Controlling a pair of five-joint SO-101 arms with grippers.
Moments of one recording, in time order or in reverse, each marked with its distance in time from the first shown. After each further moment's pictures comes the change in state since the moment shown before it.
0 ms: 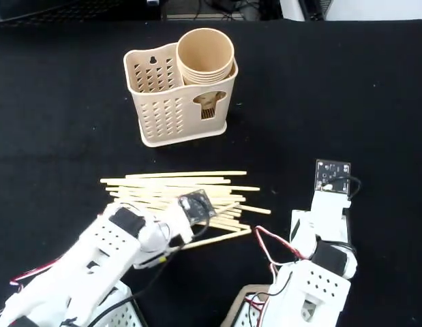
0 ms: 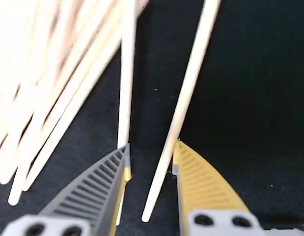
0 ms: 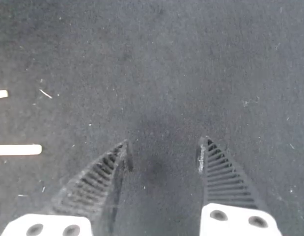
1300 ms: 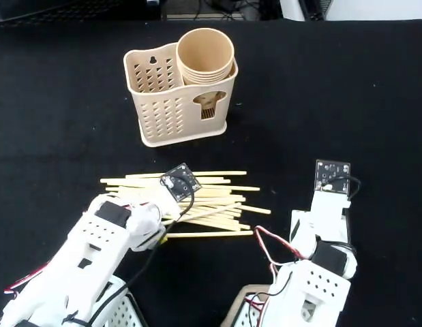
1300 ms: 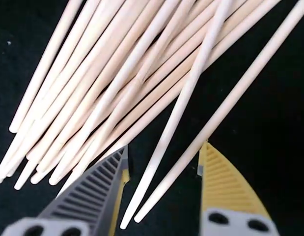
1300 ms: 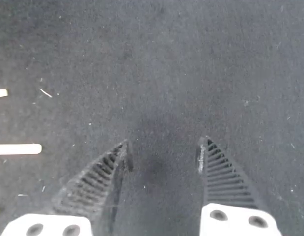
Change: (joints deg) left arm -8.4 0.0 0.1 -9.8 0.0; right arm 0.0 0.0 0.0 0.0 0.0
